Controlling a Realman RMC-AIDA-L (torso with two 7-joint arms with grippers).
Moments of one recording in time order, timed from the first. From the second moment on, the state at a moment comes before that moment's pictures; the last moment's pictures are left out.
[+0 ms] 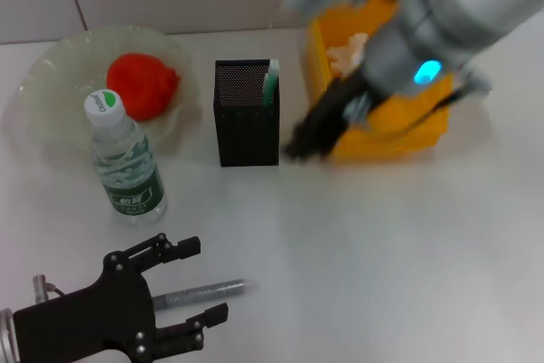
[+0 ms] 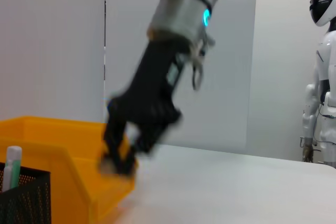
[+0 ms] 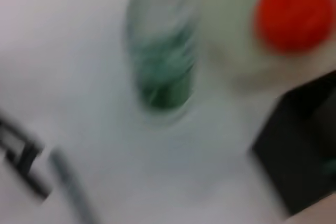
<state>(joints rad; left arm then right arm) -0.14 -2.04 1.40 0.66 1.31 1.54 -0.89 0.78 2.08 -1.43 -1.38 -2.47 -1.54 2.54</state>
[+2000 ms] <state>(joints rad) -0.15 -2.04 1.40 0.66 1.32 1.55 -0.90 0.85 2.08 -1.18 -1.05 -2.27 -1.25 2.18</state>
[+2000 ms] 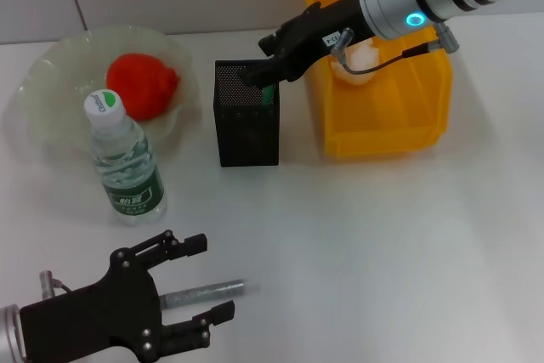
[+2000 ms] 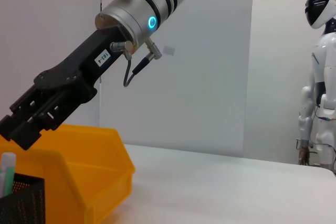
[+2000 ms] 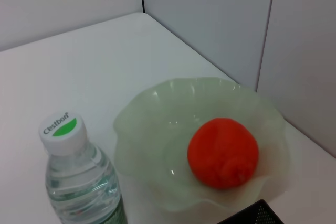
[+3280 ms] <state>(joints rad) -0.21 -2.04 1.37 0.68 1.32 1.58 -0.91 0.11 2.08 -0.83 -1.39 -1.66 -1.90 1.71</state>
